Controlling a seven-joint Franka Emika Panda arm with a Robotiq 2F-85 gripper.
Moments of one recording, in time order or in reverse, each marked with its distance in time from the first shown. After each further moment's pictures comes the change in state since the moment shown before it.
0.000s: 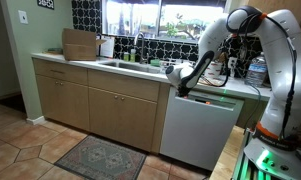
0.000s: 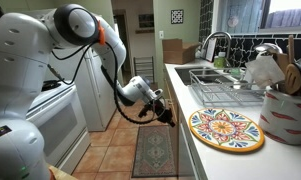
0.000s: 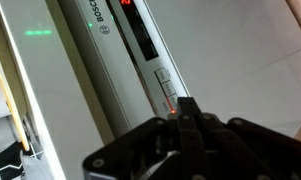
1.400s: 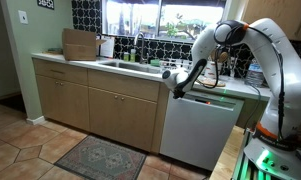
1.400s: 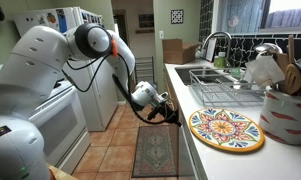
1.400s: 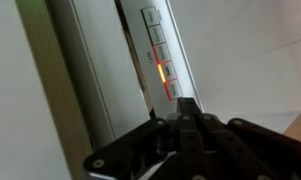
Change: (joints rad) arm -0.005 0.186 -0.032 0.193 -0.075 0.097 -0.087
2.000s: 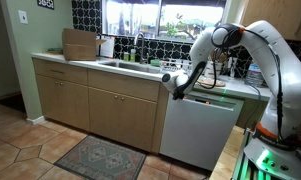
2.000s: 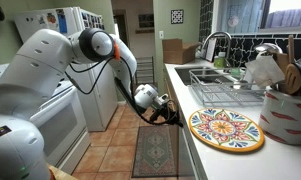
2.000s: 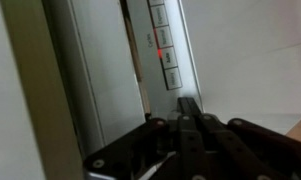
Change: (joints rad) arm 0.000 0.048 -0.005 0.033 -0.092 0.020 0.001
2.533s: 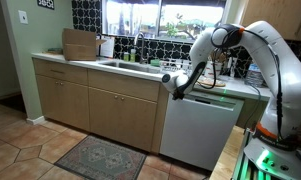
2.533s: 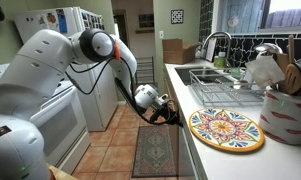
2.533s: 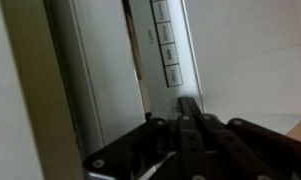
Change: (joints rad) arm 0.000 0.005 0.001 0.004 -0.017 0.001 0.000
